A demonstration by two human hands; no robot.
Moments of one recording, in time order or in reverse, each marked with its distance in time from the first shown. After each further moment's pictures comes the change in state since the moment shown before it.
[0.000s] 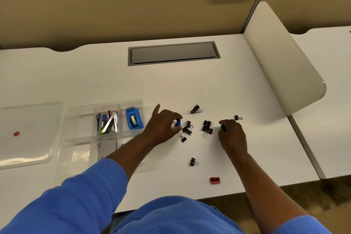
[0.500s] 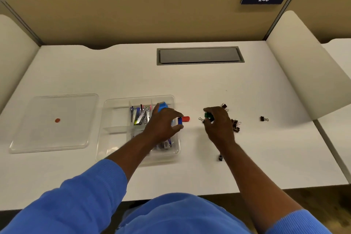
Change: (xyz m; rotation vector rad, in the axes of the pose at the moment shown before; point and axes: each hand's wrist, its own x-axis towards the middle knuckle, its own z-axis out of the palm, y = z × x) left_hand -0.080 -0.071 -0.054 -0.044 0.141 -0.059; right_hand -0.046 -0.153 0.047 0.261 0.123 -0.340
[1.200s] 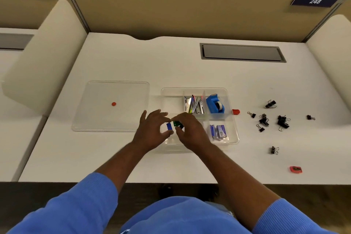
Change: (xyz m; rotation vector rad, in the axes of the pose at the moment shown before) left_hand -0.169 -0.183 -0.100 -0.011 0.099 -0.141; right_hand -0.093 -0.208 0.190 0.035 -0.383 -0.286
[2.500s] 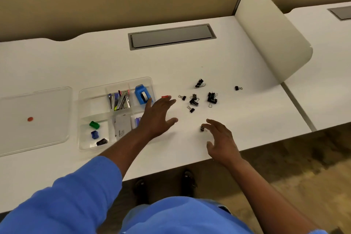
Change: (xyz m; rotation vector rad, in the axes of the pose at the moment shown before) left_hand 0.081 0.240 0.147 0.105 -0.233 0.243; right_hand -0.221 0.217 -0.206 -0.209 0.009 0.459
